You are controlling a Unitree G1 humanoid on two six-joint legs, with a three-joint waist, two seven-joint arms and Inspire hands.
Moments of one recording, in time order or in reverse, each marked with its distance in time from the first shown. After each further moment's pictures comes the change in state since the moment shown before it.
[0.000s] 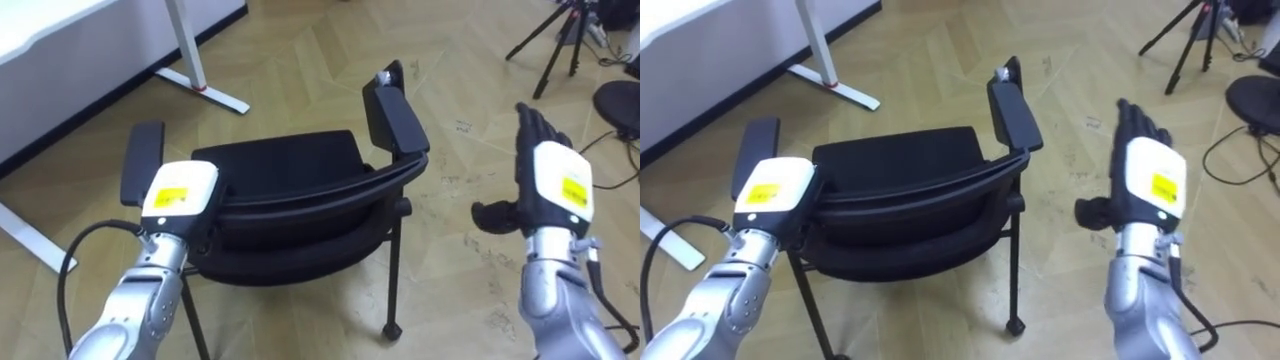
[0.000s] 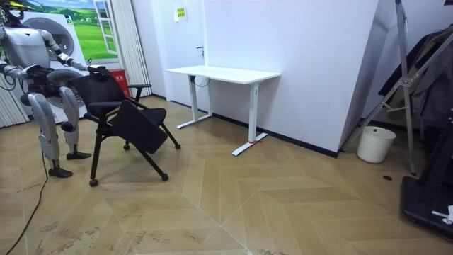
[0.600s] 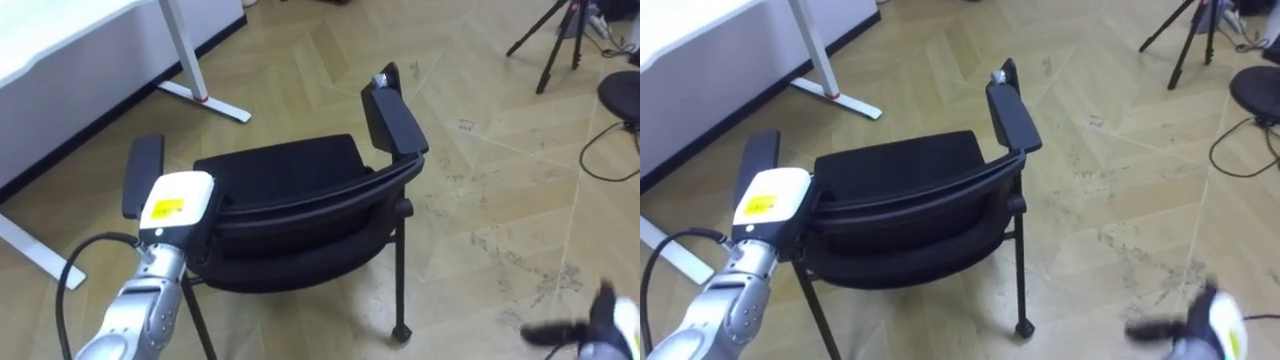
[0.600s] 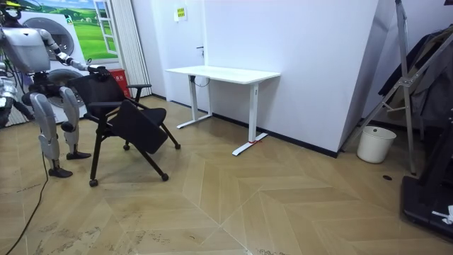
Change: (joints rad) left arm 0.017 -0.011 0.010 0.011 -0.029 -0.009 0.029; right arm 0.020 0.017 -0.240 0.393 0.441 -0.014 -0.036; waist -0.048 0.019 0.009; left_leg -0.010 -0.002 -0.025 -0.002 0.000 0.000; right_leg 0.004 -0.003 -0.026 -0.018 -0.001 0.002
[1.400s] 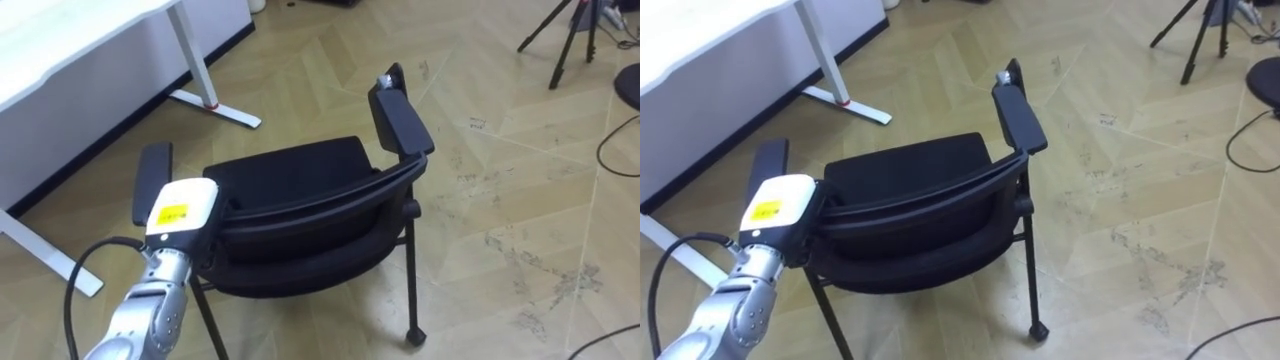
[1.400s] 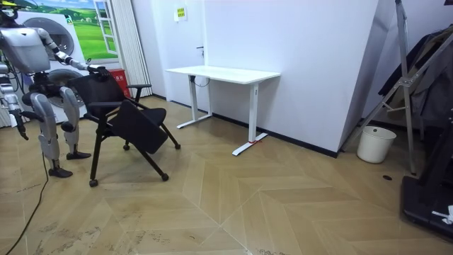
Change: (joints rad) left arm 0.025 -0.040 0.020 0.037 -0.012 -0.012 -0.011; right arm 0.076 0.090 0.032 0.584 0.619 0.001 0.388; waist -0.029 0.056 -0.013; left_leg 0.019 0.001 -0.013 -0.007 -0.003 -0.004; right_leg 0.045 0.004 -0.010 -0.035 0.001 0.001
